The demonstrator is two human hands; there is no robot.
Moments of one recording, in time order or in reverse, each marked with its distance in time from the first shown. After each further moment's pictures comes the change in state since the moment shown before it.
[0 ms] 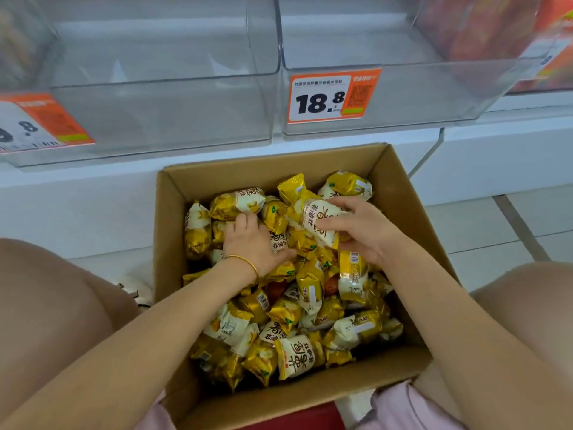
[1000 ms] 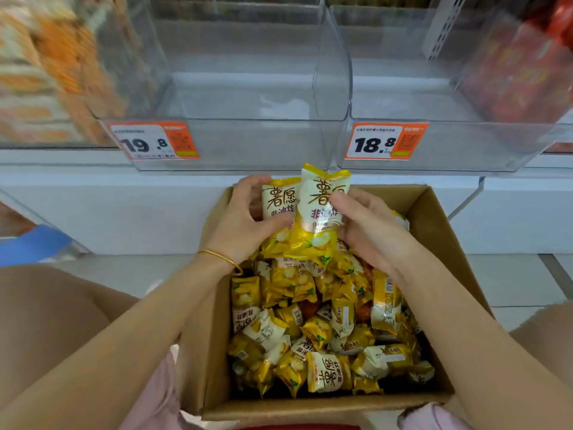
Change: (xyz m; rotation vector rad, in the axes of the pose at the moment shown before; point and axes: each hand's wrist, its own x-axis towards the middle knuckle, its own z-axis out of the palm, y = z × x) left_hand -0.074 -0.076 -0.082 -1.419 0.454 0.121; right_hand -0.055 -0.052 0.058 0.207 -0.440 -0.414
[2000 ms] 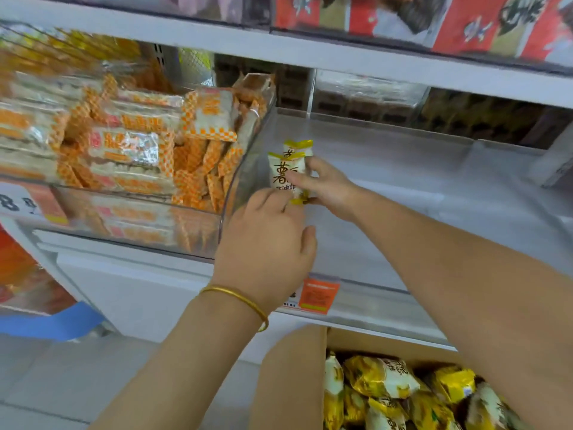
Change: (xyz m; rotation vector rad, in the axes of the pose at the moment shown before) left_hand 0.124 0.036 -0.165 1.064 0.292 0.262; right_hand 0.331 -0.070 0.171 -0.580 -0.128 -0.162
